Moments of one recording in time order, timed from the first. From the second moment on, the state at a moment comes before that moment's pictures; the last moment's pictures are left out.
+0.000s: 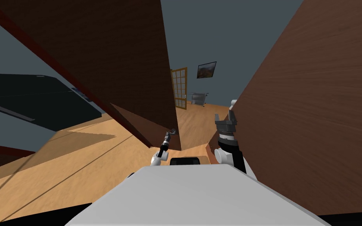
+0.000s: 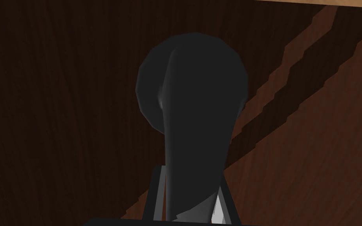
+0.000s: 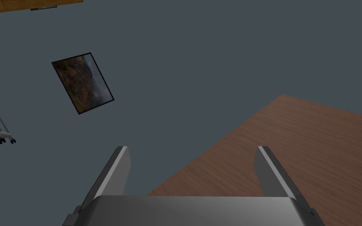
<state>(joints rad) -0.15 0.07 -0.07 -0.63 0.00 -0.79 0.07</state>
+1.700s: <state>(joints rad) -0.16 0.07 0.05 -0.61 0.06 -0.80 -0.04</state>
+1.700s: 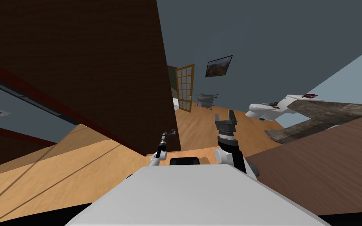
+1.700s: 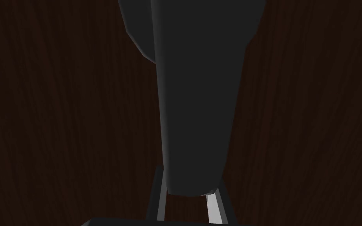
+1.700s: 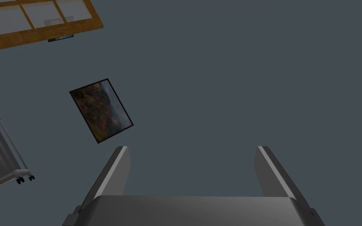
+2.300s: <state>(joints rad) -0.16 0.06 0.05 -0.63 0.09 -0.79 -0.08</state>
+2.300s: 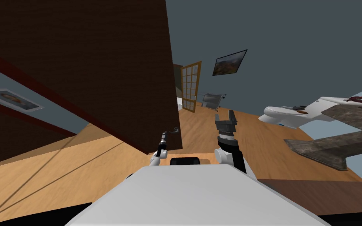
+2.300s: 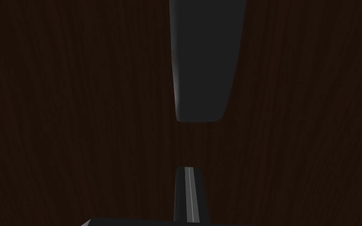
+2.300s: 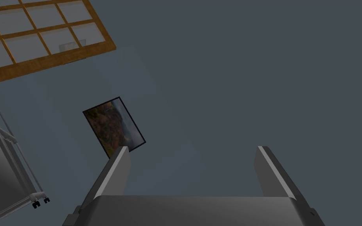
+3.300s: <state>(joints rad) -0.21 0.01 -0.12 -0.56 0.18 -0.82 -0.13</state>
